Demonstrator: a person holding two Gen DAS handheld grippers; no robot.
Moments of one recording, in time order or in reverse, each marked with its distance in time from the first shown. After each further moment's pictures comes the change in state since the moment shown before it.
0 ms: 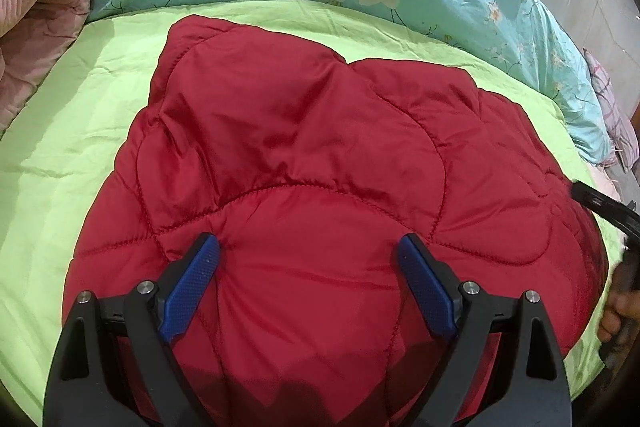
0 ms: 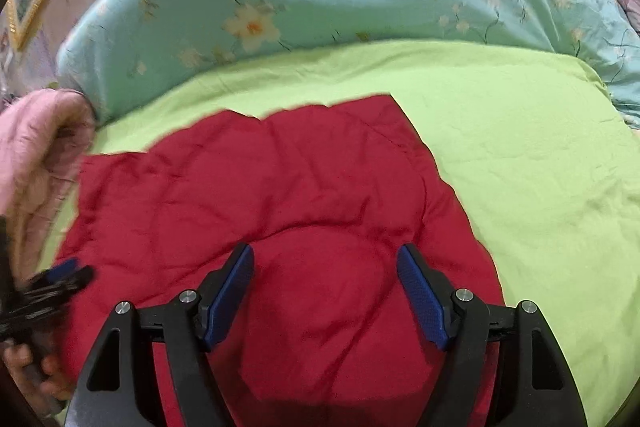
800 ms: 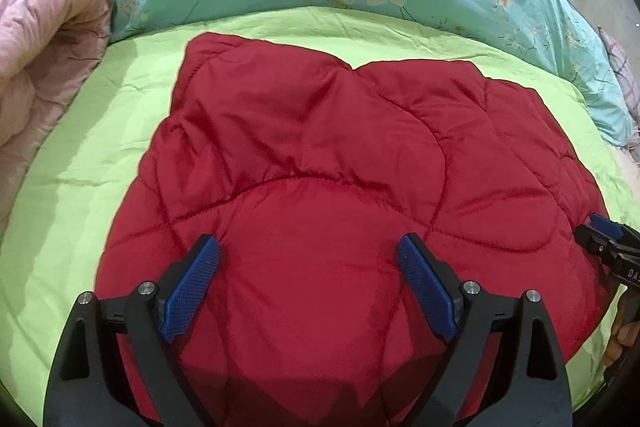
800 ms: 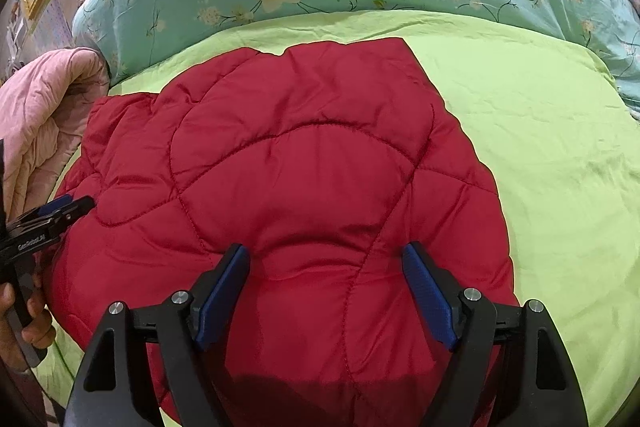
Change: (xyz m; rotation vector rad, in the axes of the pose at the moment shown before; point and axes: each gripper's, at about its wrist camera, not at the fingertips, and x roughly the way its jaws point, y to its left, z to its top) left arm -0.023 -0.020 -0.008 0.052 -0.013 0.149; right arm 0.008 0.001 -0.040 -0.055 0.090 -0.013
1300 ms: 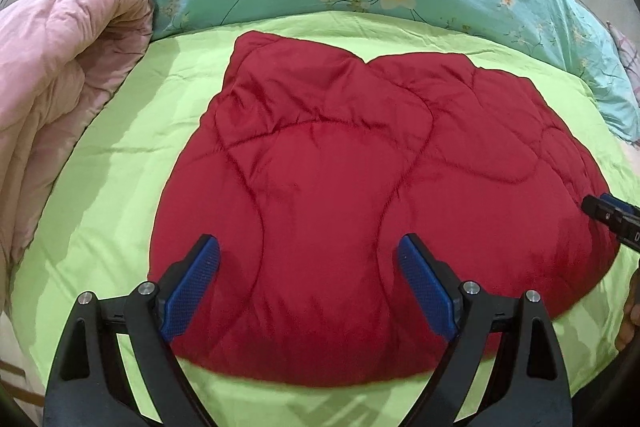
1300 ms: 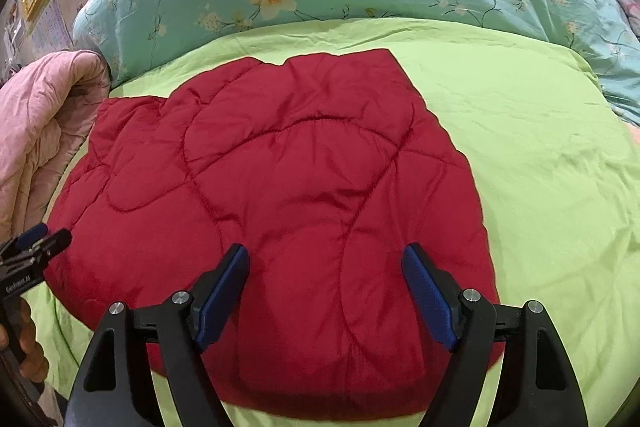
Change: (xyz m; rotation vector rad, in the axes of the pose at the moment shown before) left arm -0.054 -0.002 -0.039 -0.018 -0.003 0.089; right arm -0.036 0.000 -0.011 0.006 -0.016 -0.019
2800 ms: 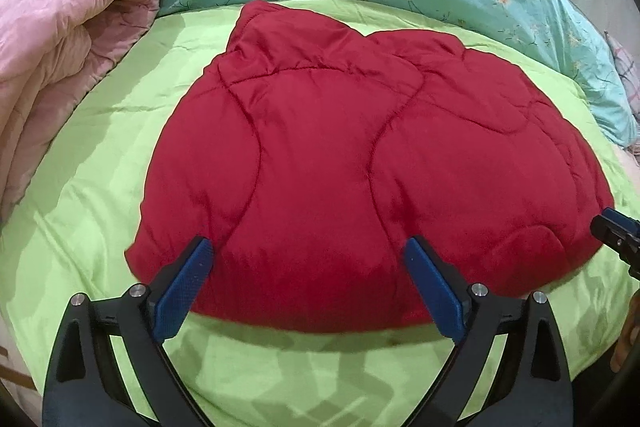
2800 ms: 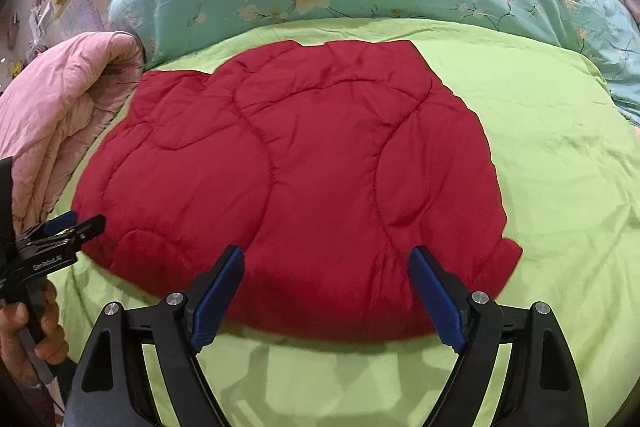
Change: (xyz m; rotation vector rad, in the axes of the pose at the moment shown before) left arm -0.009 0.000 -0.043 -0.054 0.009 -0.042; right arm -0.036 0.013 -0.045 -0.063 -0.002 0.084
